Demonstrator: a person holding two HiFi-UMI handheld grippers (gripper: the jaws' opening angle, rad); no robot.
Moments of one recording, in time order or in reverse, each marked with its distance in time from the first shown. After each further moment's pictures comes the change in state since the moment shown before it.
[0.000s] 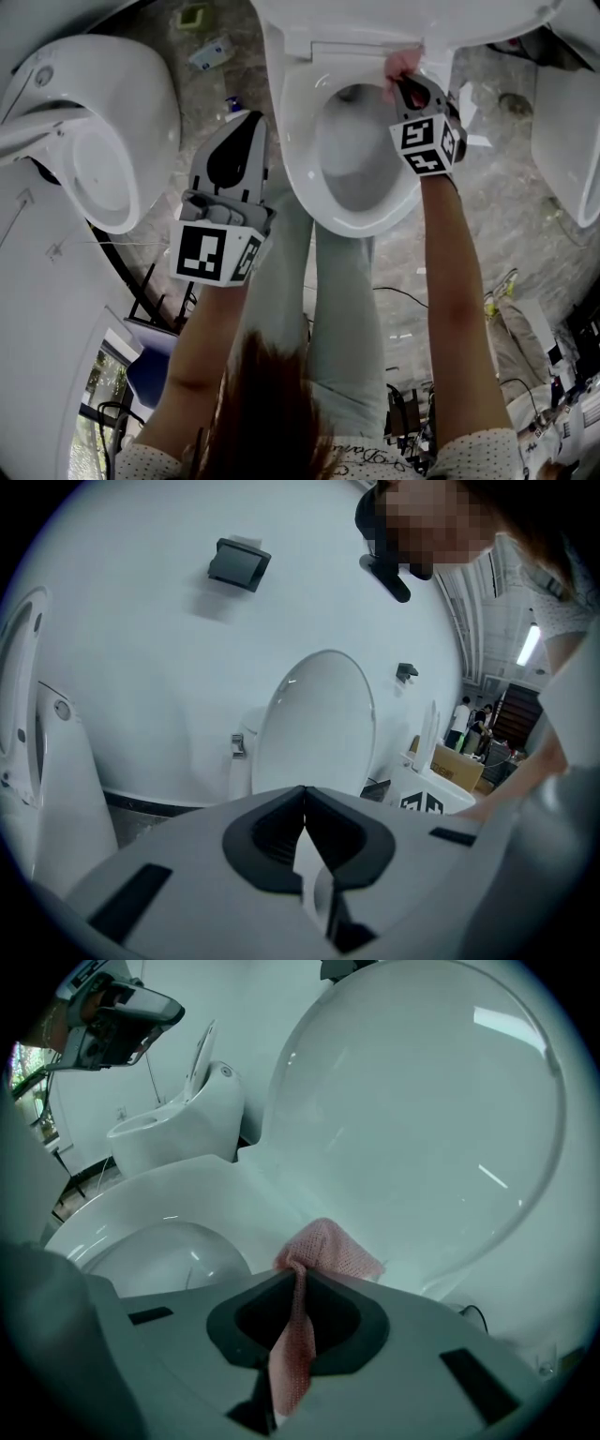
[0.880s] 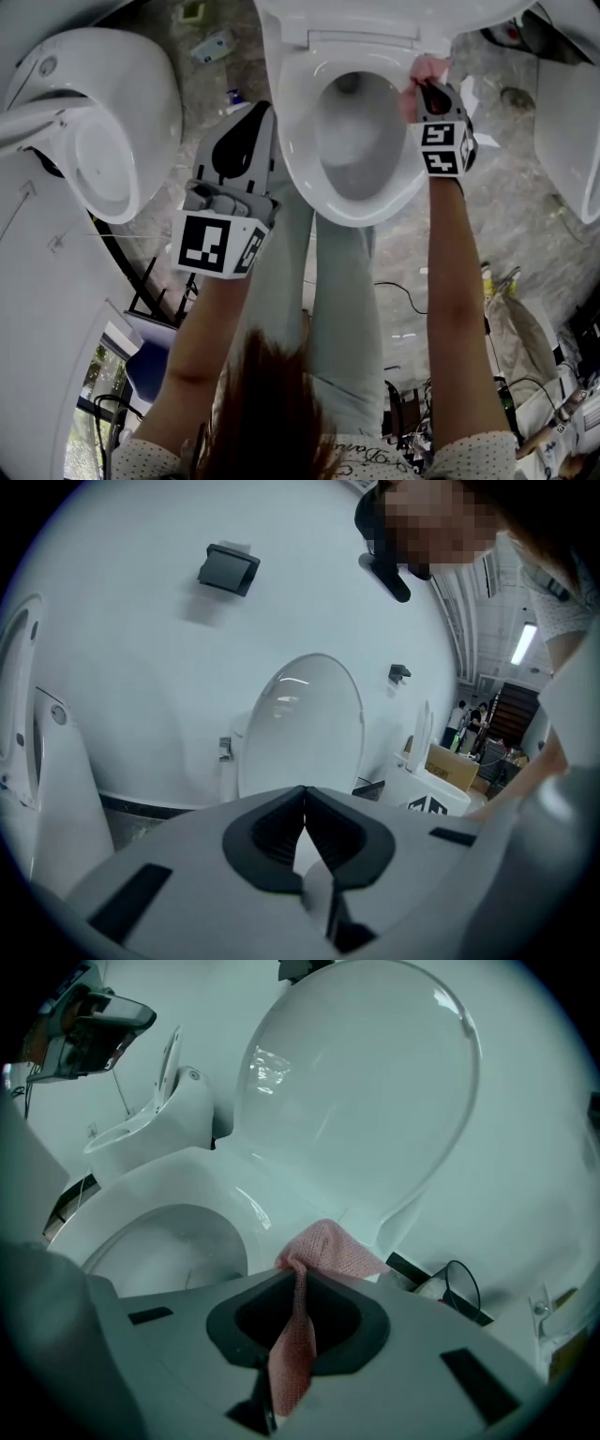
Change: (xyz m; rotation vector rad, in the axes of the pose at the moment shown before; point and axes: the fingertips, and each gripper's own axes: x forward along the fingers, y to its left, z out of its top) left arm -0.007 -0.025 0.003 0.015 -0.014 -0.022; right arm -0.030 -0.015 -0.059 0.179 0.050 -0.085
